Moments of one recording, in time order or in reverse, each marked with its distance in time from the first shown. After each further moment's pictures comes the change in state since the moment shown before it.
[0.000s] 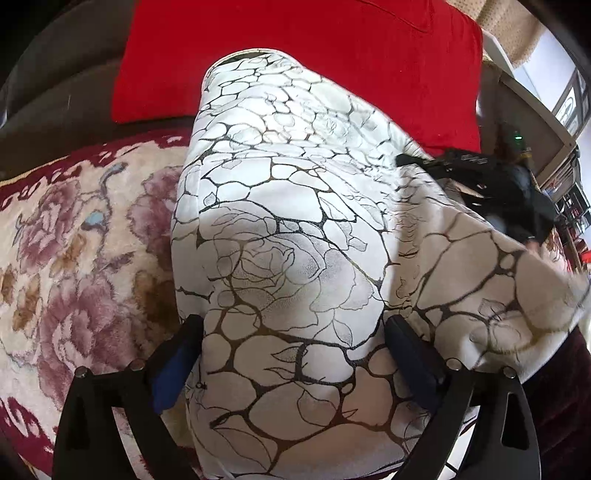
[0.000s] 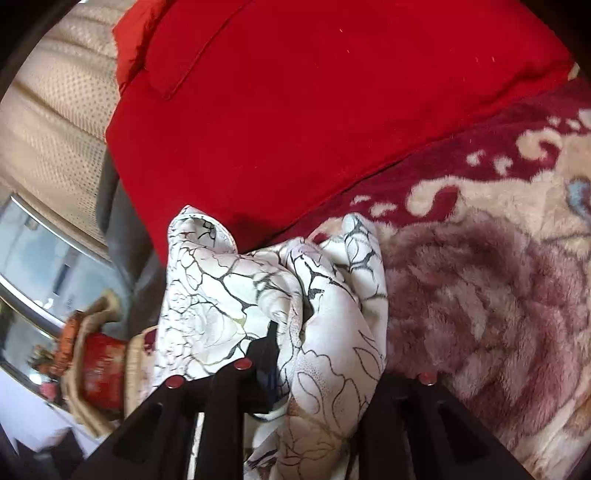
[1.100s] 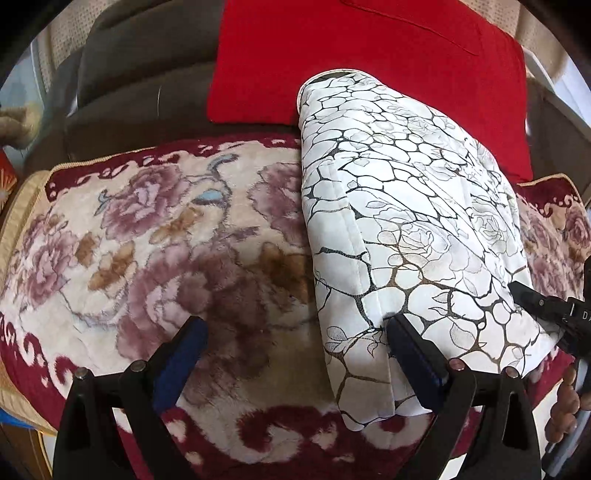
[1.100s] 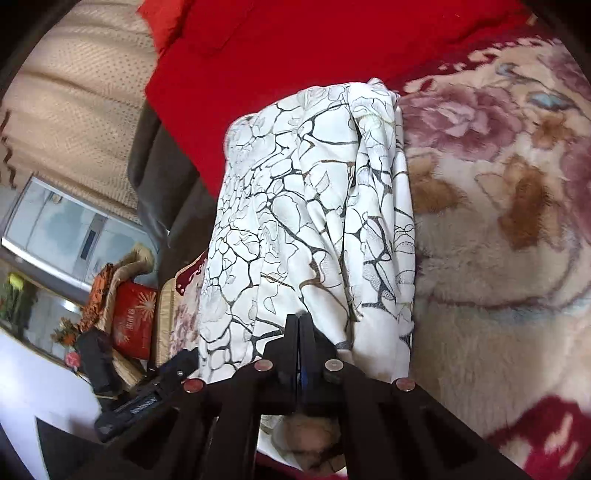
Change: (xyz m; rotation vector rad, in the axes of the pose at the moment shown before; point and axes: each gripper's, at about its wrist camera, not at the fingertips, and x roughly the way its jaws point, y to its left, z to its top) left arm -0.049 0.026 -0.050 -0.069 -0.094 0.237; right arm -0.090 -0.031 -0.113 -0.006 0.092 0.065
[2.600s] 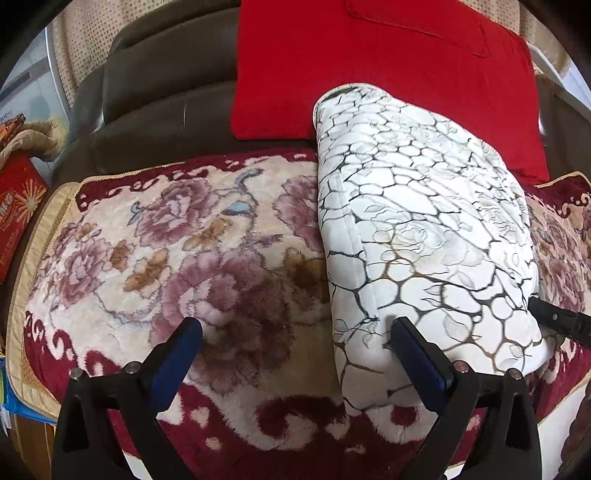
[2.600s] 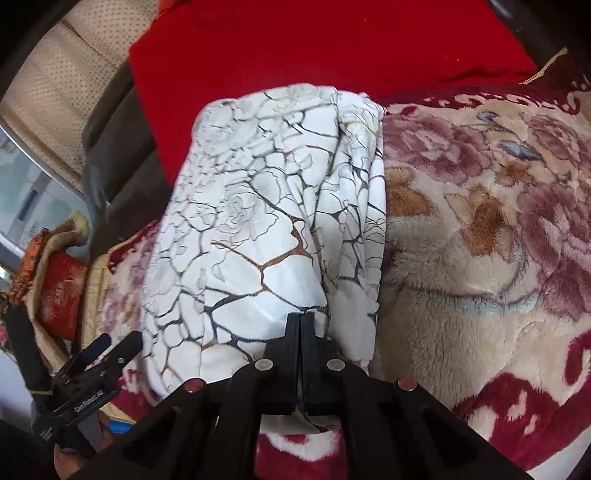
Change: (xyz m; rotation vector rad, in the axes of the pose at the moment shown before) left arm -0.029 -0.004 -0.006 0.014 -0.059 0.114; right arm -0.042 0.014 -0.015 -0.121 0.008 -0.304
